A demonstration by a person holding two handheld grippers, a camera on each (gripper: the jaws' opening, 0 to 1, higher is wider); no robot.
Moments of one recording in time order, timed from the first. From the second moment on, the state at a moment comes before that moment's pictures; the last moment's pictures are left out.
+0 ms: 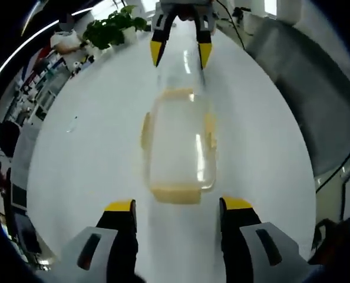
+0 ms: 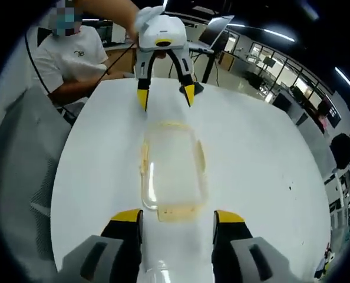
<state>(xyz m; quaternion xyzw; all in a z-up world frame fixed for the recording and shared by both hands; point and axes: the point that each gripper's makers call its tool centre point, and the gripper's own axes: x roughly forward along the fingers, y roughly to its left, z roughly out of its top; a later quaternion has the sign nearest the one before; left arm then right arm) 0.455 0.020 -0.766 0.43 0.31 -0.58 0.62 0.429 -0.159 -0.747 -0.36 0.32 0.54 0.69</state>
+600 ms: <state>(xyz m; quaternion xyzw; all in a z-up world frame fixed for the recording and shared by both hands) 0.458 0.013 -0.788 0.42 0.32 -0.60 0.60 0.432 -0.156 -0.775 -0.36 0.35 0.56 0.66</state>
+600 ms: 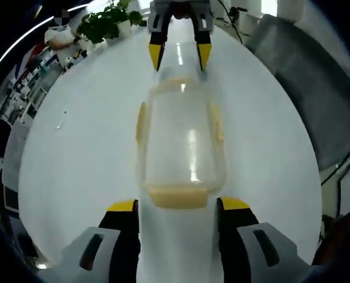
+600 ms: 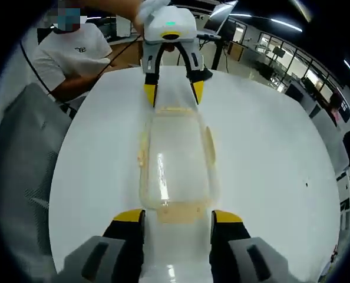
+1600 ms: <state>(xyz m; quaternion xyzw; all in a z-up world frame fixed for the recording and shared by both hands) 0.450 0.004 -0.801 0.38 0.34 -0.63 0.58 0.438 -0.159 -0.807 -0.38 0.39 0.58 0.60</state>
